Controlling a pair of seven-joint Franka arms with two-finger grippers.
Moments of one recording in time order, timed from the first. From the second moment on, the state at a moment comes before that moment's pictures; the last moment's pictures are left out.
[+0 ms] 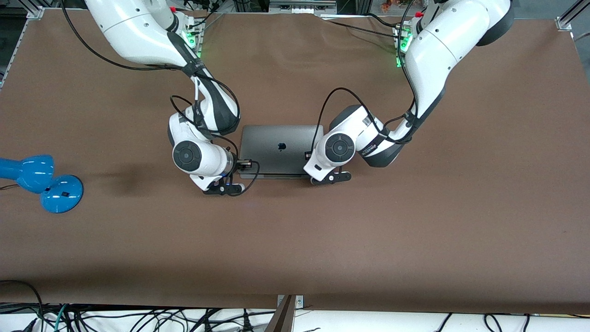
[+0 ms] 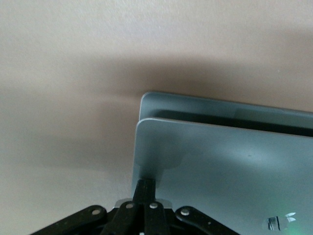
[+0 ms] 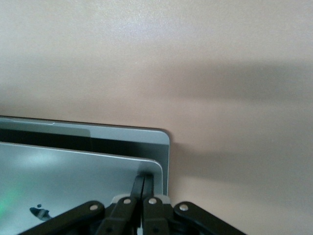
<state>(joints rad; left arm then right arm) -0.18 0.87 -0.59 -1.46 0.22 2.01 -0.91 0.33 0.68 0.16 -1.62 0.16 2.14 0.32</state>
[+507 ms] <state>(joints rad) -0.19 0.89 -0.57 -1.45 0.23 2.02 -0.91 0.33 0.70 0.15 -1.62 0.16 2.17 0.31</state>
